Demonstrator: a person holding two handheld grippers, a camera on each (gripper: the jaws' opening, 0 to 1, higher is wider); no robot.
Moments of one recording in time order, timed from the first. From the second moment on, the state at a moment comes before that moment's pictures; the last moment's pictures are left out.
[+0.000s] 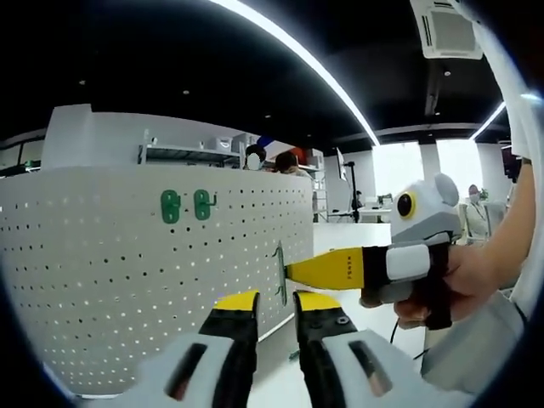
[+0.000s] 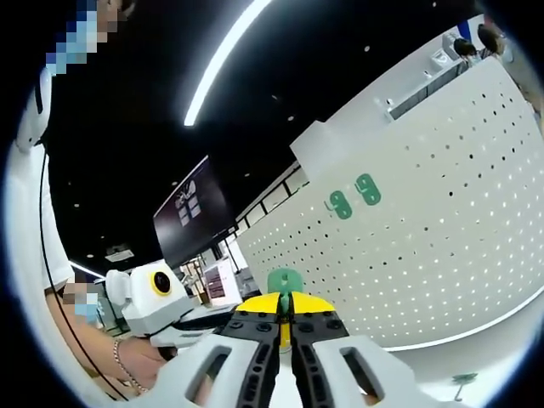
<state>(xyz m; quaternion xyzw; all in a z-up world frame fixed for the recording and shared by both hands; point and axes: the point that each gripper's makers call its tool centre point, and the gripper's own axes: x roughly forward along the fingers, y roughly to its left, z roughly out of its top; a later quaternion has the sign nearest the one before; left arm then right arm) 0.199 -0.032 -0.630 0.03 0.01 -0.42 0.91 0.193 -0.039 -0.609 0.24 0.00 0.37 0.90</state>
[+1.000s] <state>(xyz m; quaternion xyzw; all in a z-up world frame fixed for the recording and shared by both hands) 0.207 -0.025 -0.655 0.03 0.08 -0.39 0.92 0.193 -0.040 -0.614 0.12 0.00 0.35 0.93</state>
